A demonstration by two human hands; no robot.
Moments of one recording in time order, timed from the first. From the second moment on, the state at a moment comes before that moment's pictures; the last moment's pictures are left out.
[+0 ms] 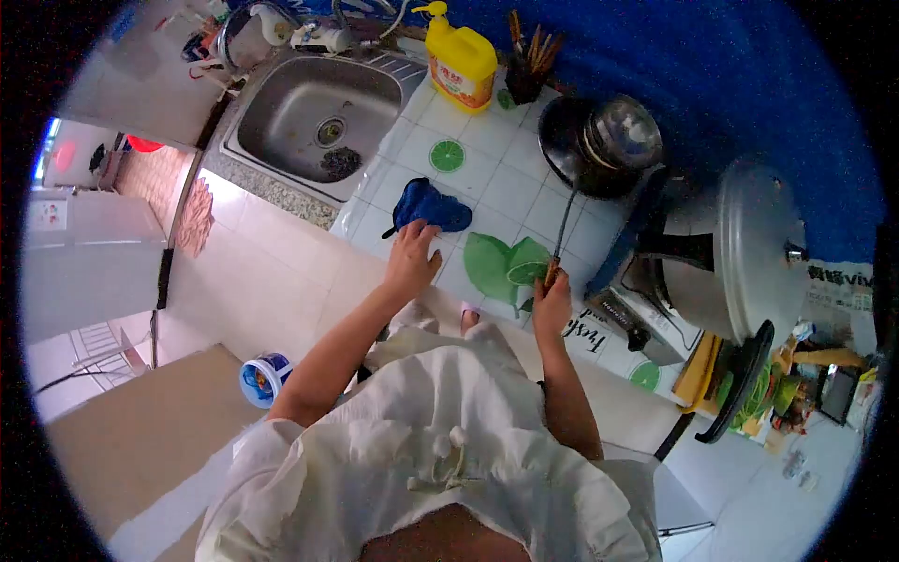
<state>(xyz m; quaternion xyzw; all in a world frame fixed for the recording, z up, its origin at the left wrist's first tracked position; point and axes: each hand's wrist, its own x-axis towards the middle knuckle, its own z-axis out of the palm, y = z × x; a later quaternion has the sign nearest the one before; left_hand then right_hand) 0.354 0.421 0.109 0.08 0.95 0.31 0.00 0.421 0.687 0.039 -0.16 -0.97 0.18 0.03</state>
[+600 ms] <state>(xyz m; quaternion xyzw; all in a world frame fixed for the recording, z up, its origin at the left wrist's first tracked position) 0.313 0.423 0.053 0.31 0.93 0.16 0.11 0.412 0.586 0.107 -0.08 -0.97 0.22 0.11</state>
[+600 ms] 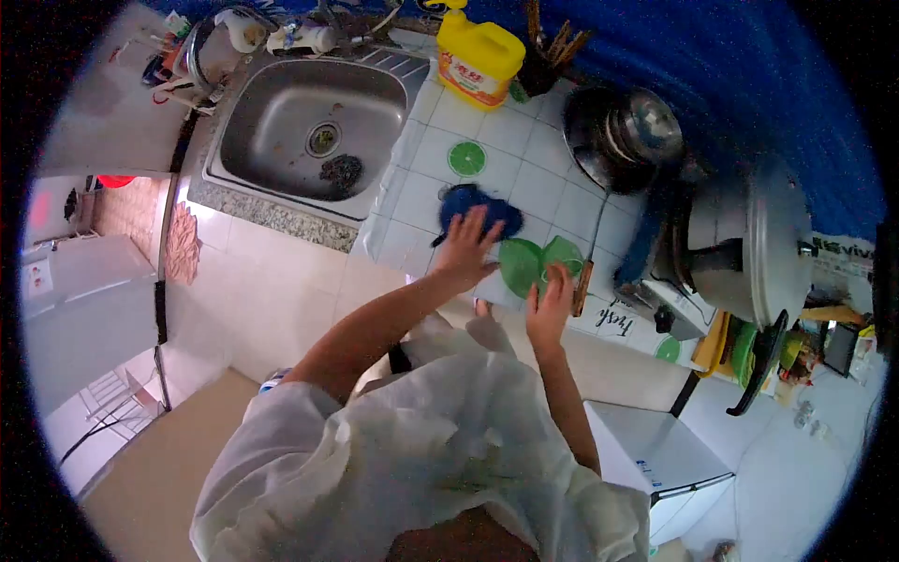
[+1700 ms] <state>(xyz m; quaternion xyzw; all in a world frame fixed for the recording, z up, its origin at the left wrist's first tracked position) 0.336 0.430 0.114 0.46 0.77 0.37 0.23 0.453 0.546 0.126 -0.15 -0.92 0.34 0.11</state>
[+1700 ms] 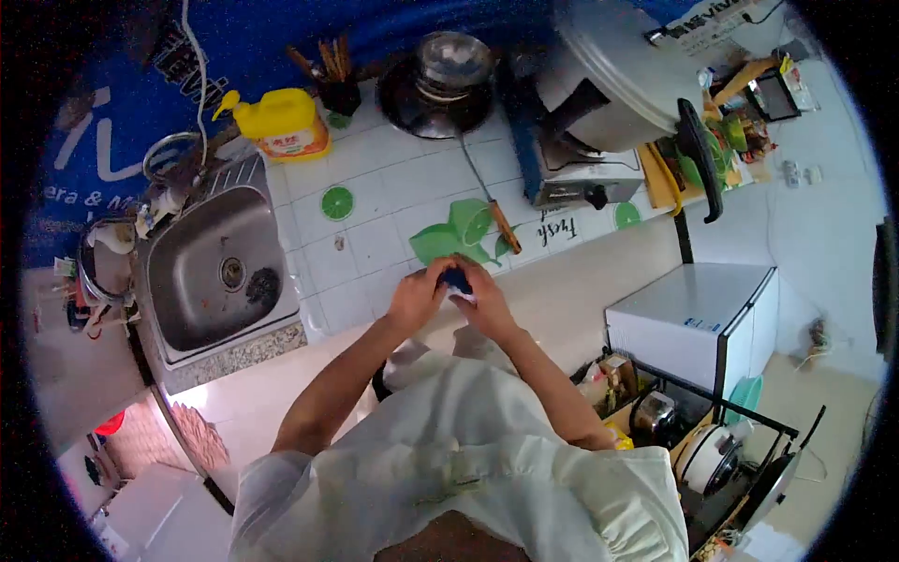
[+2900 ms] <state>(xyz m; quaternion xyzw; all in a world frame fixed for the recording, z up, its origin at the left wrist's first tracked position) 0.423 0.577 0.166 0.27 0.89 0.36 0.09 0.425 0.783 0.125 -0.07 -0.96 0.12 0.23</state>
